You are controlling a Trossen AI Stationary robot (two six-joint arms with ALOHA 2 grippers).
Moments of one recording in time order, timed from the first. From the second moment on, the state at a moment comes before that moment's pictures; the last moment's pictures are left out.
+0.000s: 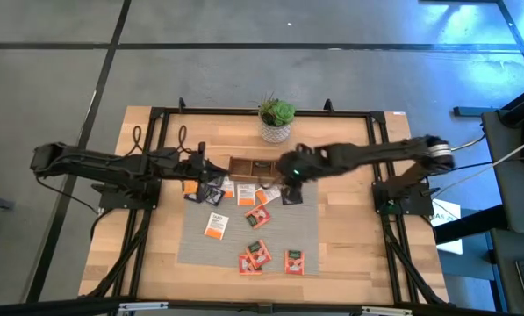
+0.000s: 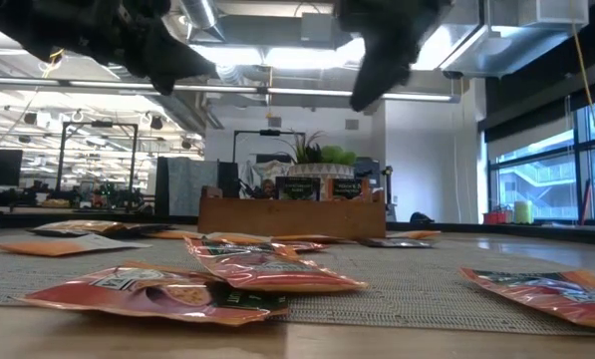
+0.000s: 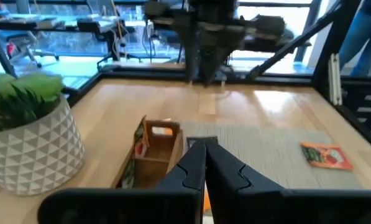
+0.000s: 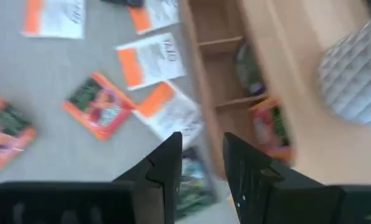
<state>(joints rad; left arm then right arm) 0.03 0.85 0.38 0.29 -0.06 -0.03 0.06 1.58 1.30 -0.72 0.19 0.29</state>
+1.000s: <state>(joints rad) -0.06 1.93 1.00 0.33 -0.09 0.04 0.13 1.43 0.66 -0.17 0.17 0.96</state>
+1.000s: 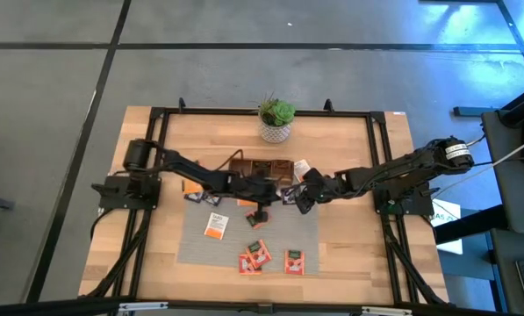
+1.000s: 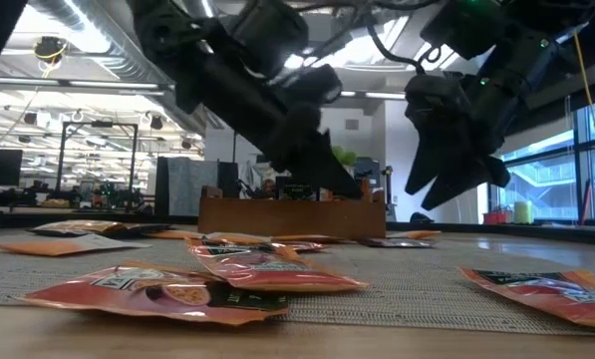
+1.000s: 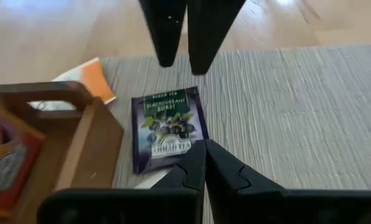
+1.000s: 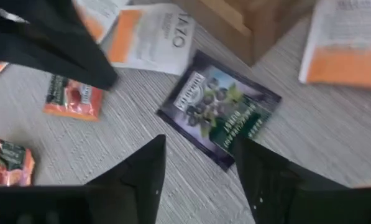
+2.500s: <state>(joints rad) -0.06 2.08 1.08 0.34 -0.17 0.00 0.13 1.58 0.66 -0.09 0.19 1.23</state>
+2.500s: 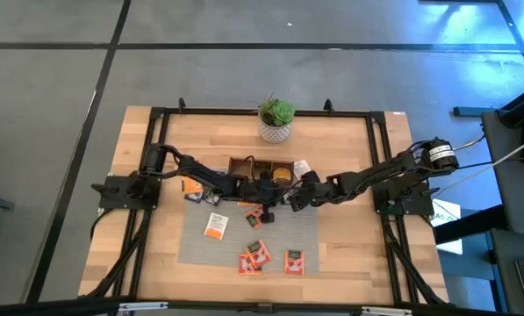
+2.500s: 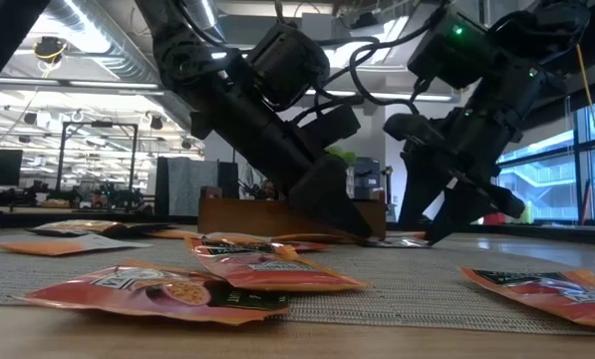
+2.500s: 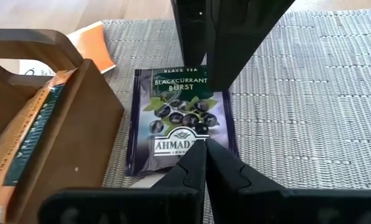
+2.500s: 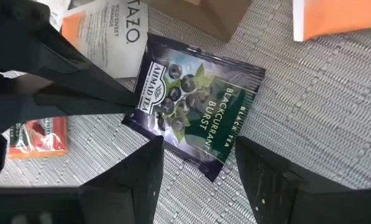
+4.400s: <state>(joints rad) -0.08 1.89 1.07 0.16 -0.18 0.03 0.13 1.52 0.66 -0.11 0.19 1.00</state>
